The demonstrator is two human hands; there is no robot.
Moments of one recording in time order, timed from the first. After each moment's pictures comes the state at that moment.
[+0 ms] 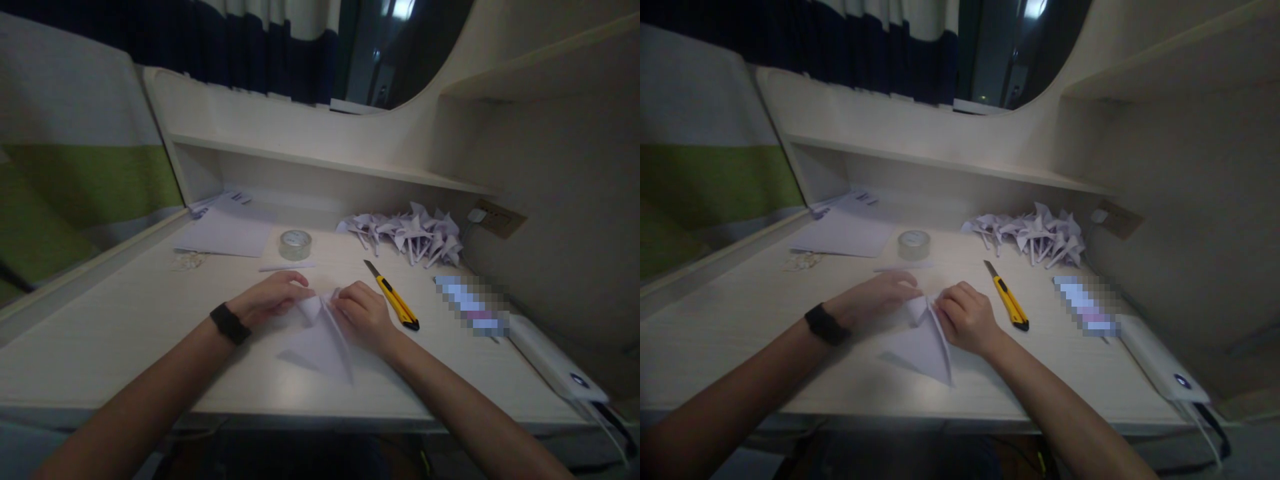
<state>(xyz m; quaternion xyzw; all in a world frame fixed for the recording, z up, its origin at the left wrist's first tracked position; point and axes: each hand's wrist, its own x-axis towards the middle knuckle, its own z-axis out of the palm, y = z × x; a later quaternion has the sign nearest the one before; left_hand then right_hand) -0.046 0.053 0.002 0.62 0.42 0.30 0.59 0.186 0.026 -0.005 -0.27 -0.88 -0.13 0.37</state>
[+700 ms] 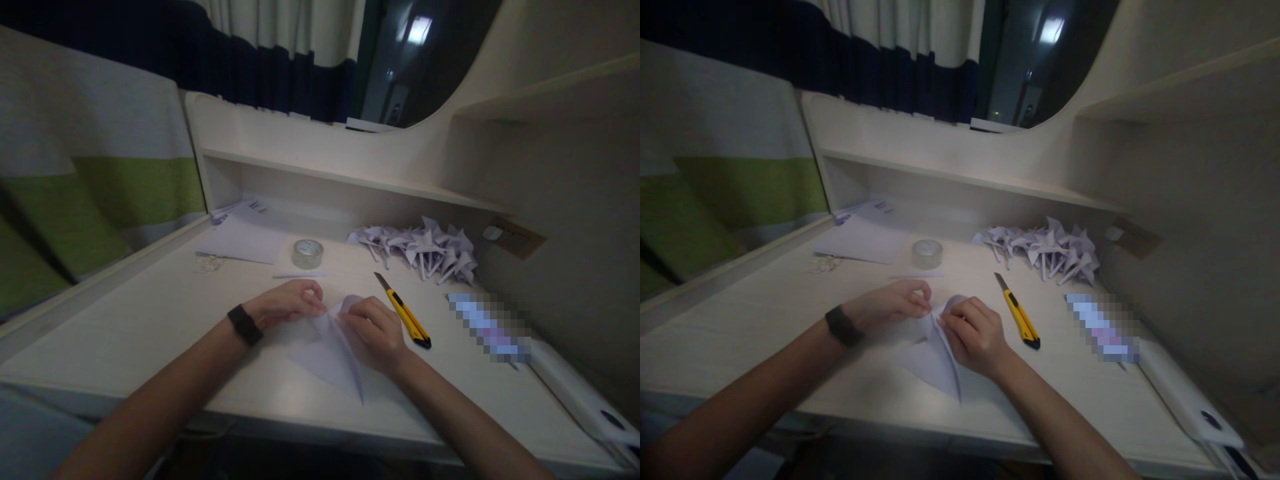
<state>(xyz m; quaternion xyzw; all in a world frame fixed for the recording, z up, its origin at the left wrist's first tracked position) -0.052 0.055 0.002 0.64 0.31 0.30 0.64 0.179 0.015 0.005 -0.18 -0.86 -0.13 0.45</state>
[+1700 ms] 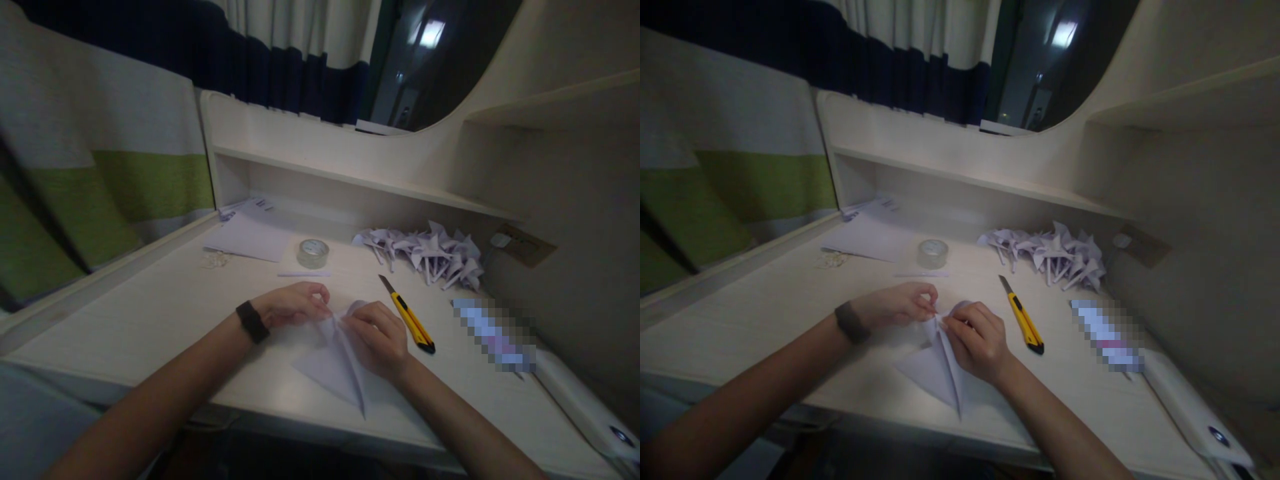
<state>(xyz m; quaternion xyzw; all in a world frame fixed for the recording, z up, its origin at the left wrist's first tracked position) -0.051 0.049 0.008 0.60 0.30 0.27 0.69 0.175 0.009 0.009 -0.16 -0.85 -0.11 0.48</state>
